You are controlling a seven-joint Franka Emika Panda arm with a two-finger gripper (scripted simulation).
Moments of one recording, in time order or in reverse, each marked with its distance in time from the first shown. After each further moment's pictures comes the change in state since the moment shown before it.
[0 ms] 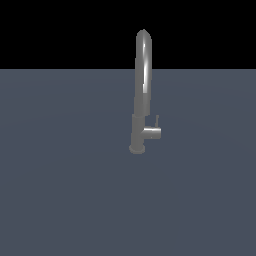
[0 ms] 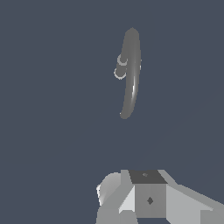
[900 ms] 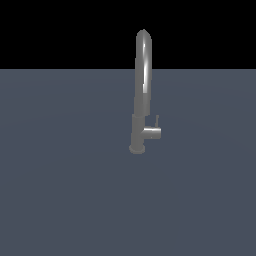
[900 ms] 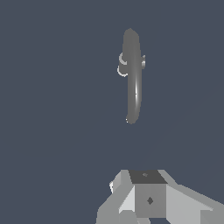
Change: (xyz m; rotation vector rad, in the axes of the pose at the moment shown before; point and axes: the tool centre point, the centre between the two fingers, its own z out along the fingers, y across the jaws) arm 0.033 0.003 0.006 0.079 -0.078 0.081
